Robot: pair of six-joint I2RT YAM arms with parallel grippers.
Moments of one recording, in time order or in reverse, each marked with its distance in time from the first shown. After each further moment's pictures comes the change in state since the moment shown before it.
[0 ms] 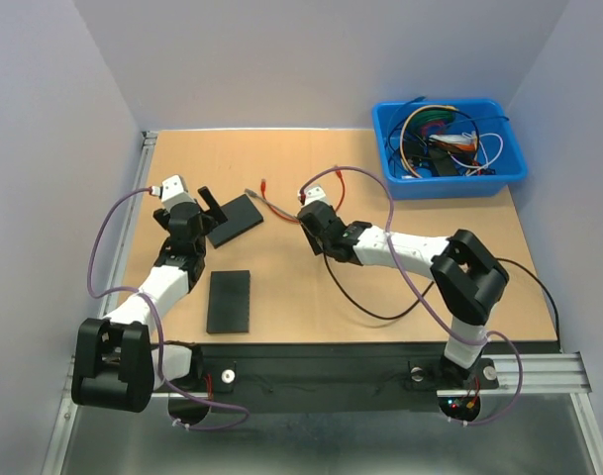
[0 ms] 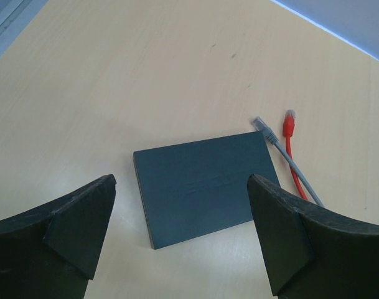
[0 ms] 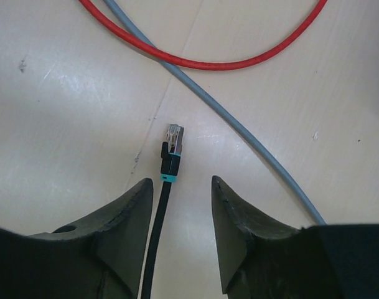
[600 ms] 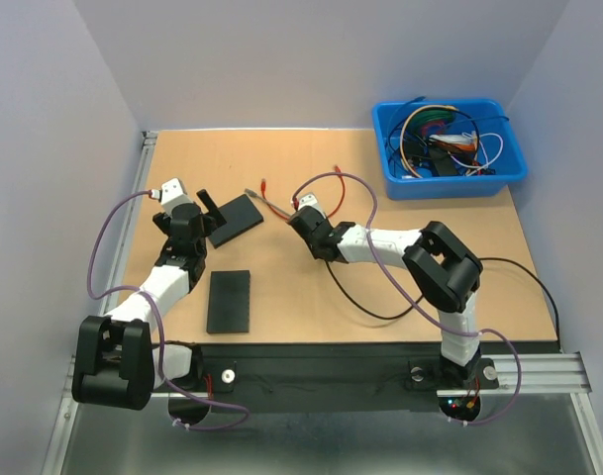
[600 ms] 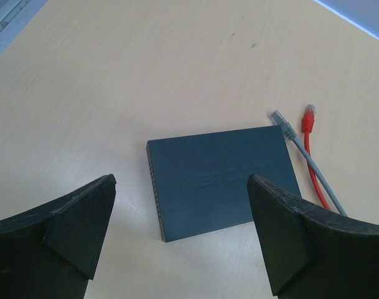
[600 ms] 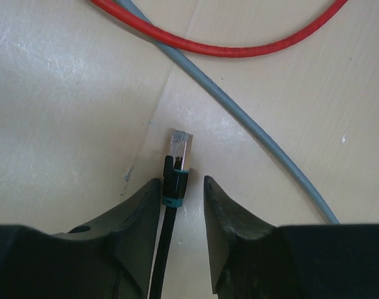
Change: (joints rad) left arm 0.001 0.012 -0.013 -0.032 -0.040 -0.023; right arm 0.000 0.179 0.087 -0.042 0.041 -0.004
